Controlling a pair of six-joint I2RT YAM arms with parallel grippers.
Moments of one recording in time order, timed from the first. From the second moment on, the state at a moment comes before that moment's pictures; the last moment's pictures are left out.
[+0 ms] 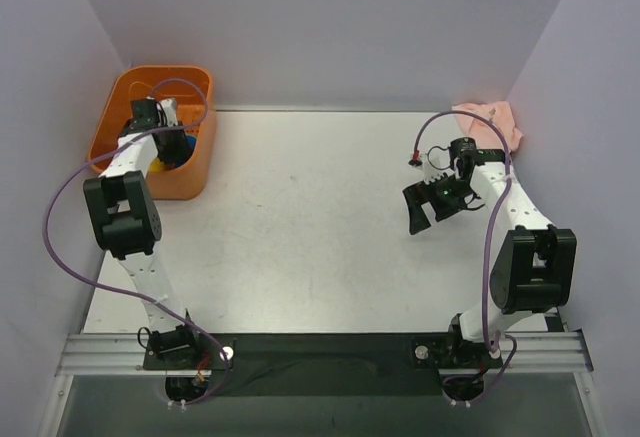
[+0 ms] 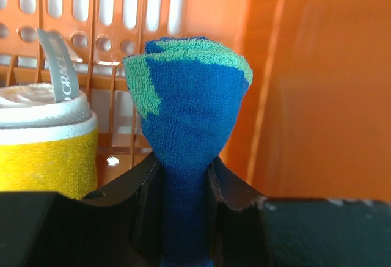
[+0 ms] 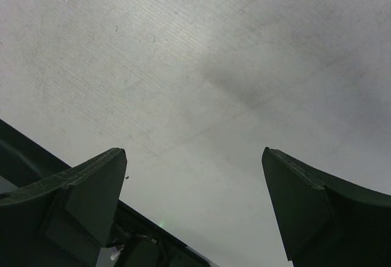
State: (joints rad) left arm 0.20 2.06 1.66 -0.48 0.23 -0.08; right arm 0.02 1.58 1.20 -1.02 -0.39 -0.50
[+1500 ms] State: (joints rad) left arm 0.15 1.95 2.02 -0.64 0.12 0.17; right arm -0.06 1.87 1.71 -1.03 -0.35 -0.31
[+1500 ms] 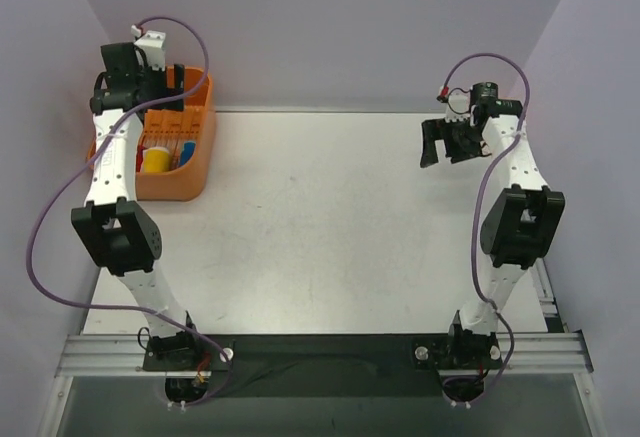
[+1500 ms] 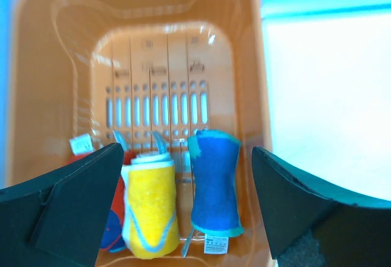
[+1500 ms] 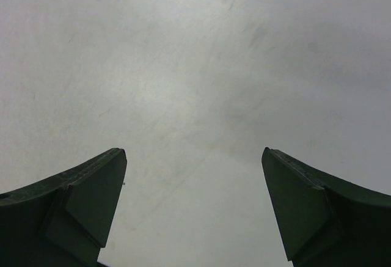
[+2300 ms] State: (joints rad) left arm -0.03 1.69 1.68 -0.57 0.07 0.38; right arm -0.17 2.55 2.23 -0.51 0.27 -0.57
